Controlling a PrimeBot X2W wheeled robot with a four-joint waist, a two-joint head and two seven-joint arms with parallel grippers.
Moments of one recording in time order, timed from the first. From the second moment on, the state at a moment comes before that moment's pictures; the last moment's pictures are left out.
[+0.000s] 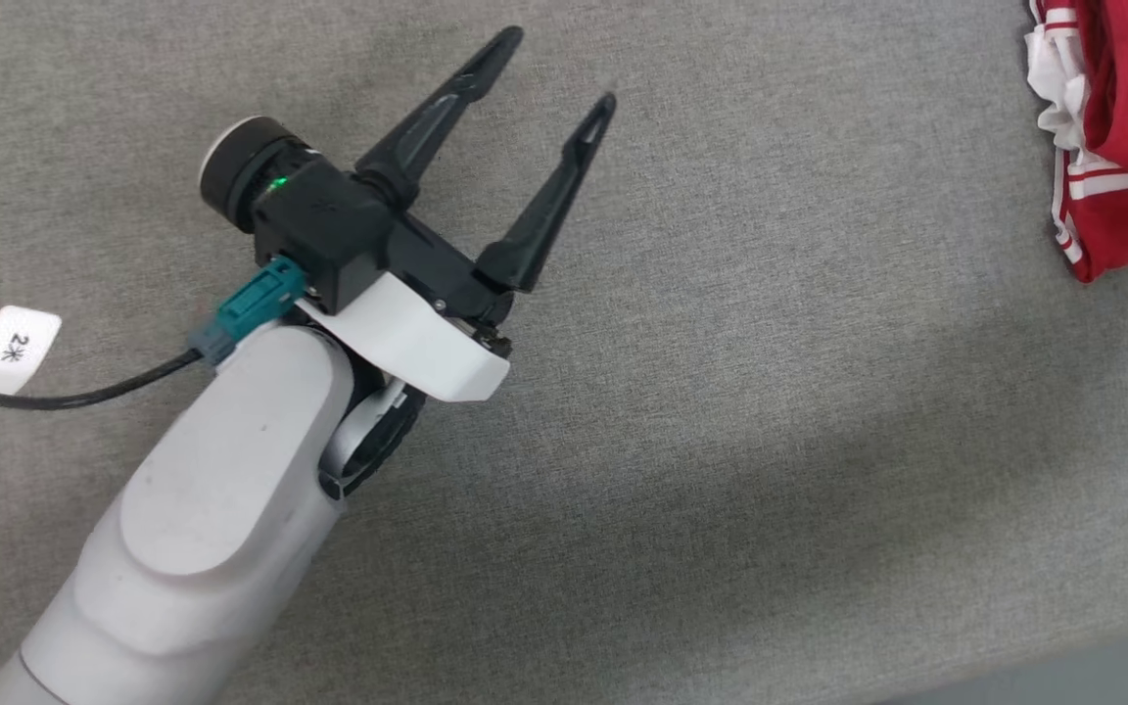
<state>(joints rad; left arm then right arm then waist) -0.78 0.33 -0.64 0.16 -0.47 -0.13 -0.26 -1.12 -0.47 -0.15 1.09 0.02 0.13 0.14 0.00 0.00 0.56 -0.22</state>
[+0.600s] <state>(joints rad) -0.59 0.34 -0.39 0.12 -0.51 -0.13 -0.26 -1.14 -0.44 -0.17 1.16 0.06 0.13 -0.03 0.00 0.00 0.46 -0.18</state>
